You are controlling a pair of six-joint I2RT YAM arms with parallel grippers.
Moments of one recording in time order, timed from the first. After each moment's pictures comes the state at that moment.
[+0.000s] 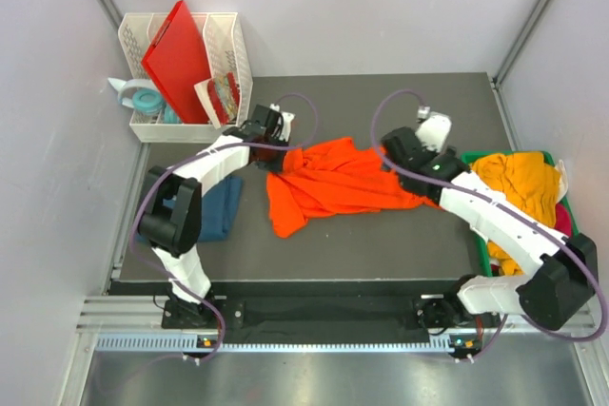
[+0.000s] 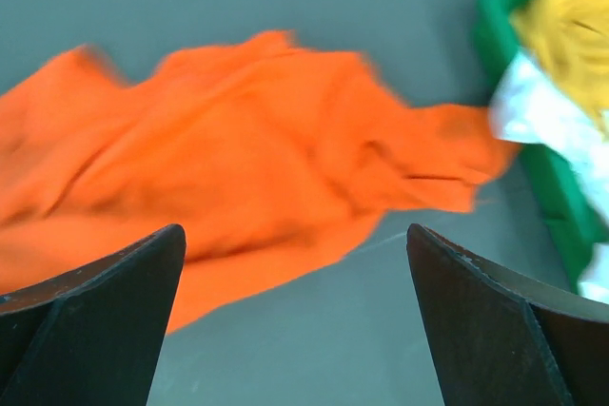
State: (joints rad) left arm -0.41 1.81 1.29 -0.50 0.09 -0.08; right arm 0.69 1.28 1.11 -0.73 0.76 0.75
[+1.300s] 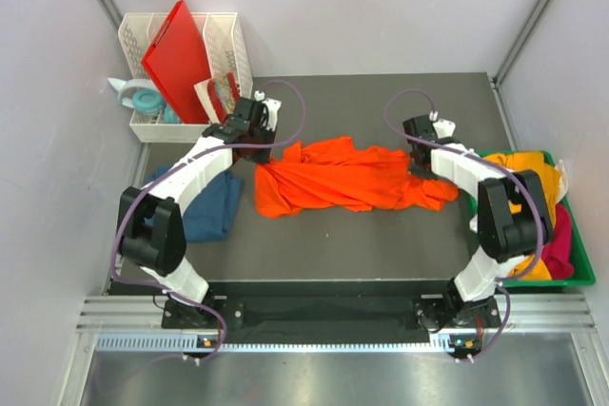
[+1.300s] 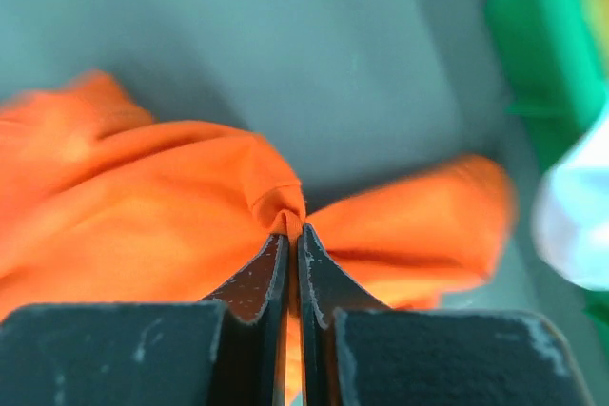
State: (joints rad) left arm -0.37 1.63 1.29 -0.55 0.02 -0.03; right arm 0.26 1.70 1.06 -0.48 0.46 0.61
